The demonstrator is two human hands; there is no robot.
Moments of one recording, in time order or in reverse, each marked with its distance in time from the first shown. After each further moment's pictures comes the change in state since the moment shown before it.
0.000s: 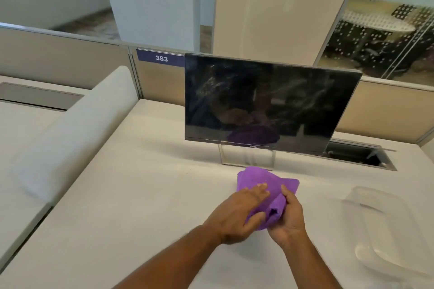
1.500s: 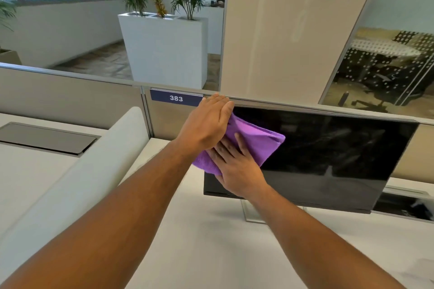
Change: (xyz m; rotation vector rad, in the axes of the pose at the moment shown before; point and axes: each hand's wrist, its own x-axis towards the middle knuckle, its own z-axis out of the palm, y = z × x) left_hand 0.136 -0.073 -0.313 0.308 0.509 -0.103; right_hand 0.172 -0.003 0.256 -2.245 -0.330 -1.946
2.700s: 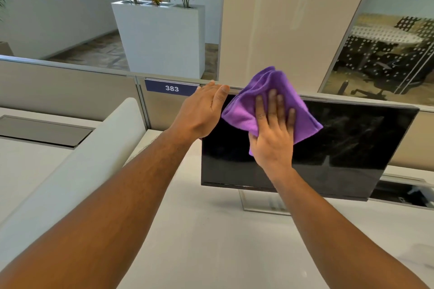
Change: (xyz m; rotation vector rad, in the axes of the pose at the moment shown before) left_hand 0.000 0.005 -0.003 -0.029 -0.016 -0.107; right_hand -0.013 0.066 -0.022 -0.026 0.283 0.555
